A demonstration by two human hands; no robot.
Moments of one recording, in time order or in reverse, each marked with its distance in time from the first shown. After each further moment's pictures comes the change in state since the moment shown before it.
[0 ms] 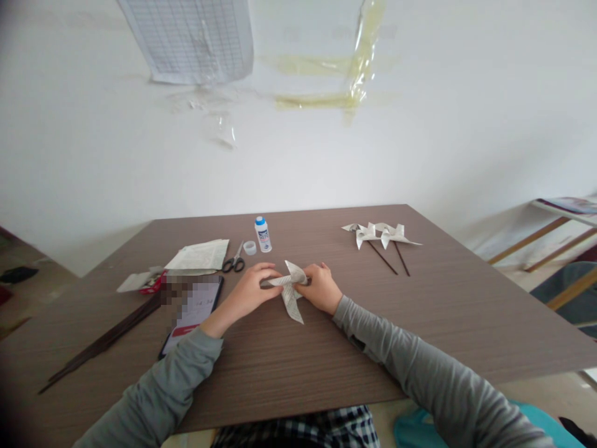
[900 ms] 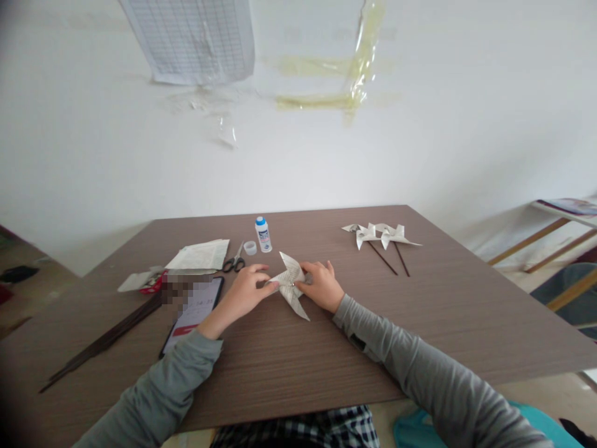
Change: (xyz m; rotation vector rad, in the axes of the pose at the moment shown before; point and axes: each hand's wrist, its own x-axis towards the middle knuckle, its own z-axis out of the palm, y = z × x) left_hand -0.008 0.016 -0.013 0.205 -0.035 -0.087; right_hand 0.001 -0.015 -0.013 -0.064 -0.083 0.130
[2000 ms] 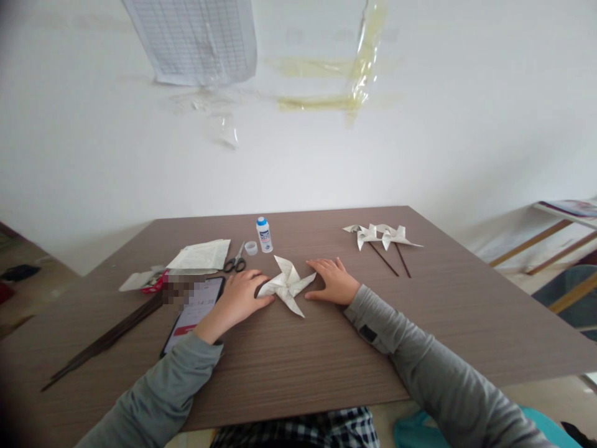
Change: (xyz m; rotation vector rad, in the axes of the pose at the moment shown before) left_hand -0.017 -0.002 -0.009 0.316 -0.144 -0.041; right_hand 0.007 0.048 -0.023 -0.200 -0.214 -0.162
